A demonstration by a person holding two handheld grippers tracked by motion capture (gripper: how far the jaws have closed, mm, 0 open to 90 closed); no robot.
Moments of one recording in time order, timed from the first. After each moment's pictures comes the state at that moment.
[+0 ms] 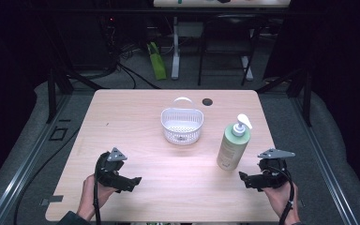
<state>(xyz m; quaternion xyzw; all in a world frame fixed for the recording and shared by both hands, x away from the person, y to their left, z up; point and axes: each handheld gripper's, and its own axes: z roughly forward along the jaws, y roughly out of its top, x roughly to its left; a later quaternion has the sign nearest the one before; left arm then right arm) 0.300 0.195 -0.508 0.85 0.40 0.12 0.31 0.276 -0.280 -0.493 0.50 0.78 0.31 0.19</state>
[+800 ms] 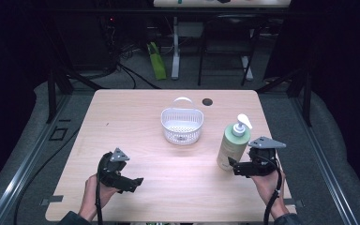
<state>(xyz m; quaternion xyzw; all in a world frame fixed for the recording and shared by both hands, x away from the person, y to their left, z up) 0.301 0.190 -0.509 0.86 0.40 0.12 0.31 0.299 -0.250 -0.473 0.47 0.76 0.37 0.24</state>
